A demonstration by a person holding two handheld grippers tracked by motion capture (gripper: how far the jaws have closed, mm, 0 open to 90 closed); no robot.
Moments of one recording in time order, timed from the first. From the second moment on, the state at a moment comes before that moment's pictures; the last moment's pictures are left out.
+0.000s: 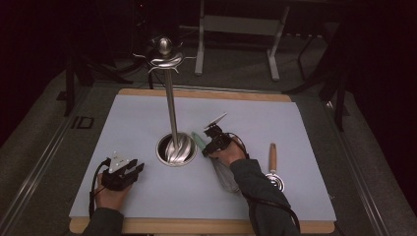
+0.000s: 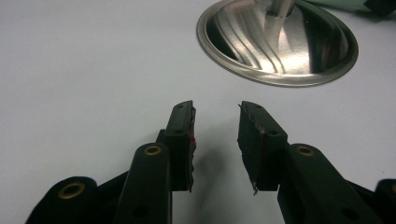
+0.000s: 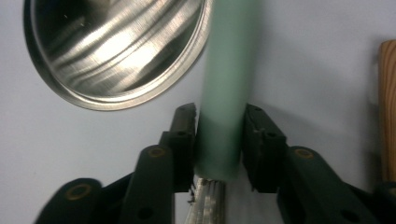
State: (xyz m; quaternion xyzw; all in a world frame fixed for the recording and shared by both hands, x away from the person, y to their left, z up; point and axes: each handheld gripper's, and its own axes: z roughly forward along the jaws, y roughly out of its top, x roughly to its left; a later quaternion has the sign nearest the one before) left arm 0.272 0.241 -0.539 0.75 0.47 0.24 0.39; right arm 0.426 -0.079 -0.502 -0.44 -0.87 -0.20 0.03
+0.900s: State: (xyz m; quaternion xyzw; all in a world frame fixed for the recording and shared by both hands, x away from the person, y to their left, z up) left arm 0.272 0.241 -0.539 0.75 0.47 0.25 0.39; right arm 0.410 -0.104 -0.457 -0.42 -0.85 -0.31 0.01
